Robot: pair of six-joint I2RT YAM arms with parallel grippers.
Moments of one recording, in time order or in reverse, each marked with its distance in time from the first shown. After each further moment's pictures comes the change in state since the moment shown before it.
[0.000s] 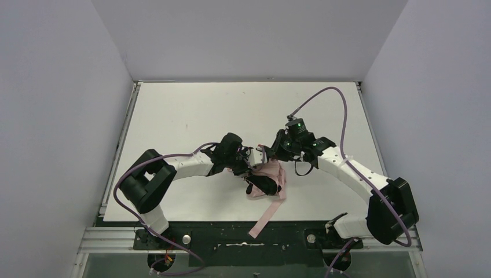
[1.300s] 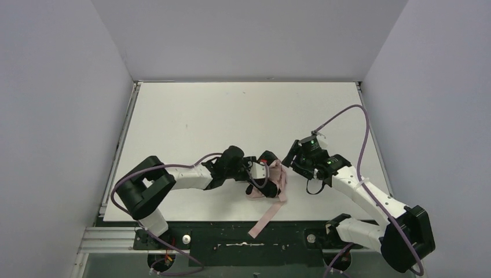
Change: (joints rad) left arm -0.076 -0.041 -0.104 0.146 -0.130 0.083; right arm -0.040 -0.248 -0.187 -0.124 0.254 0.073
